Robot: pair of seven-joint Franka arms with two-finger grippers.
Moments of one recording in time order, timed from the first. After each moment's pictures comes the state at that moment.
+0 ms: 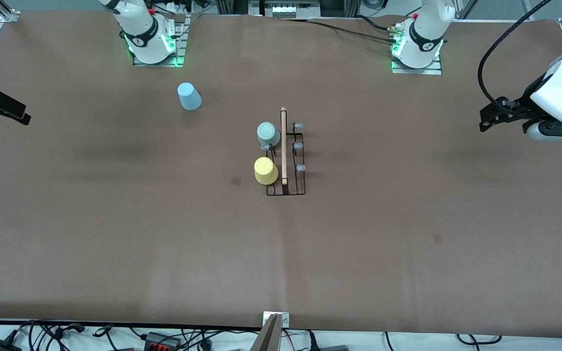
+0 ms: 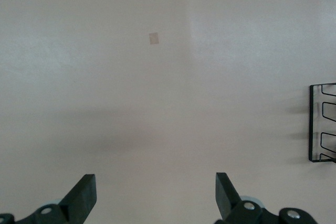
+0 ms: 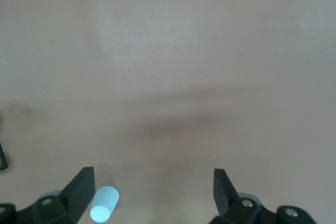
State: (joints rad) left arm -0.01 0.01 -0.05 -1.63 0.00 1.62 -0.05; right arm -0.09 0.08 0.06 -1.44 -0.05 1.47 0.08
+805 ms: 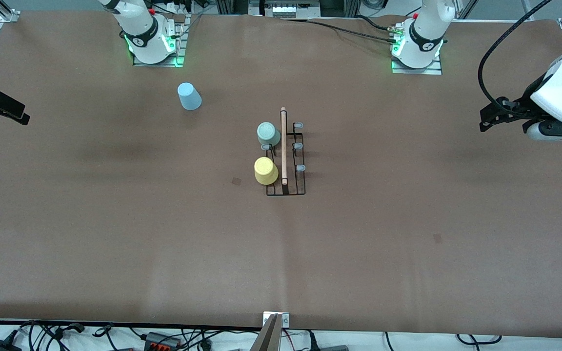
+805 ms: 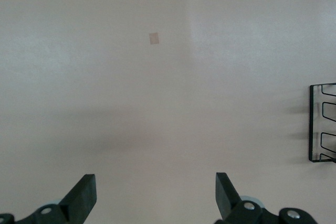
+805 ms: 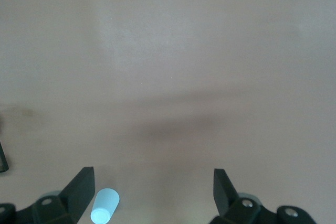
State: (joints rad) left arm -0.01 0.01 -0.05 -1.63 0.00 1.62 -0.04; right arm -0.09 0.08 0.06 -1.44 -0.05 1.48 0.08
